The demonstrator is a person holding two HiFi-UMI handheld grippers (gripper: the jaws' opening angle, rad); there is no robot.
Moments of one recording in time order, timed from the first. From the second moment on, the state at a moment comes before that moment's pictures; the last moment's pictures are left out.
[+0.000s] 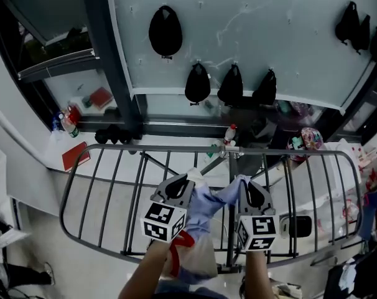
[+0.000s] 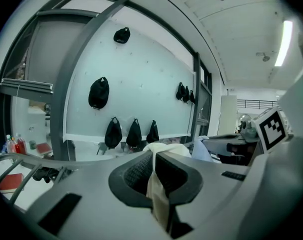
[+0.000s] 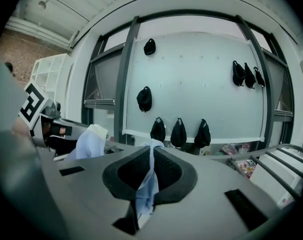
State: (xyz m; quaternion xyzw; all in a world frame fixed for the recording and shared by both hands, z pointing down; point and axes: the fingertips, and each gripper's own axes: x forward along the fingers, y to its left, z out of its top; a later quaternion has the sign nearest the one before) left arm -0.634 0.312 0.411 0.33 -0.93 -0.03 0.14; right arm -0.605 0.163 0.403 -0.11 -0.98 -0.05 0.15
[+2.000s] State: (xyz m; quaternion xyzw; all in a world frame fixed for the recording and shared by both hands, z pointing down) left arm -0.285 -0.098 0.298 0.75 -0.66 -0.02 0.03; right arm -0.182 -0.167 0.321 0.35 -0.94 0.02 0.01
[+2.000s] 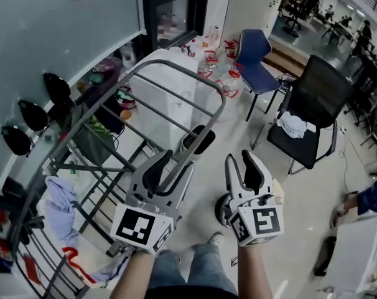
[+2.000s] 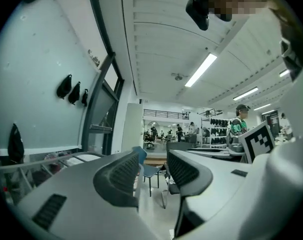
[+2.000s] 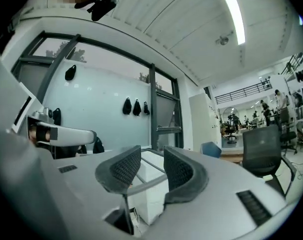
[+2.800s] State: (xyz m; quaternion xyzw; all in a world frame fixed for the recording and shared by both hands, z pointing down) left arm 0.060 -0.338 0.355 0.86 -0.50 0.01 0.04; right arm 0.214 -0.331 0.376 0.56 -0.83 0.04 0.06
